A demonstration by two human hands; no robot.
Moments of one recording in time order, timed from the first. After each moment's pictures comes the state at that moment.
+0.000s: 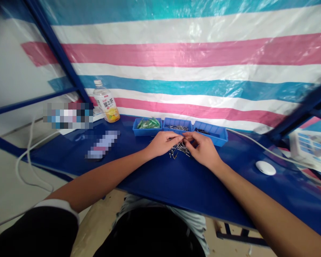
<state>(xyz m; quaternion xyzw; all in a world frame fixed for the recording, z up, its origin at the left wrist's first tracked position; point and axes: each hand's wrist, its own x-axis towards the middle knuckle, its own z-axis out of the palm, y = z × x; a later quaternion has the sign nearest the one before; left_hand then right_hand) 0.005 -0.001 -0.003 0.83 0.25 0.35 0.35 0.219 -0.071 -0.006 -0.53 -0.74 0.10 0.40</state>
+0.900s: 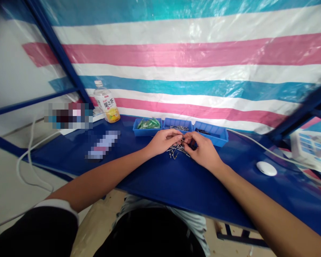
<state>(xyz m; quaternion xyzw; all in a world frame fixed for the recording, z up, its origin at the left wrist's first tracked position) 0.012 0.008 -0.015 0.73 0.23 0.39 0.50 0.215 -0.076 -0.002 -0.50 -0.76 0.03 0.40</state>
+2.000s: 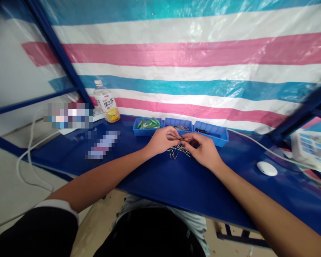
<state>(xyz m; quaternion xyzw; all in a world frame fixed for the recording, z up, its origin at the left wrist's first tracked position) 0.010 0.008 -0.016 0.74 0.26 0.41 0.46 0.216 -0.073 -0.005 -0.52 -0.73 0.13 0.43</state>
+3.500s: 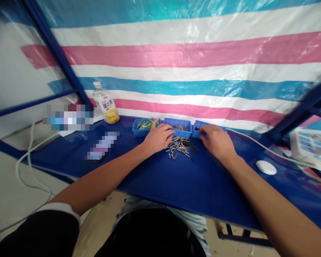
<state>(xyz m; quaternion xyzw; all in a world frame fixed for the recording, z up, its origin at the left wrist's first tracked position) -0.006 0.024 -0.008 0.91 0.28 0.31 -0.02 0.290 -0.041 -0.004 -0.57 -0.77 -0.15 0.26</state>
